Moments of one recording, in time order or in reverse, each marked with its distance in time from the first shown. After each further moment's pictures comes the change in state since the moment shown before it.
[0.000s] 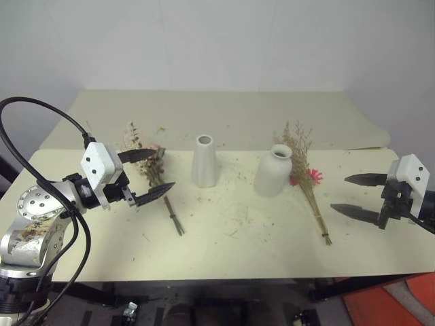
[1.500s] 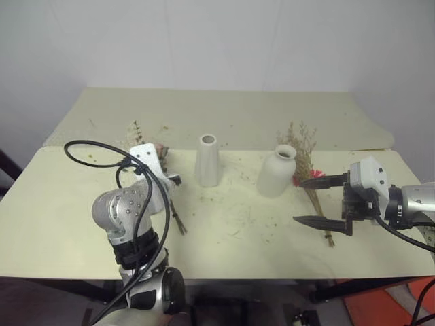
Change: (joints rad) left arm -0.474 -0.898 0.192 -0.012 -0.092 1.281 1.657; right arm -0.078 0.041 0.137 -0.270 0.113 0.109 0.020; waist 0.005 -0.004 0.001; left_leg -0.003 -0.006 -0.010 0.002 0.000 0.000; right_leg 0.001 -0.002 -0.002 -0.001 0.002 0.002
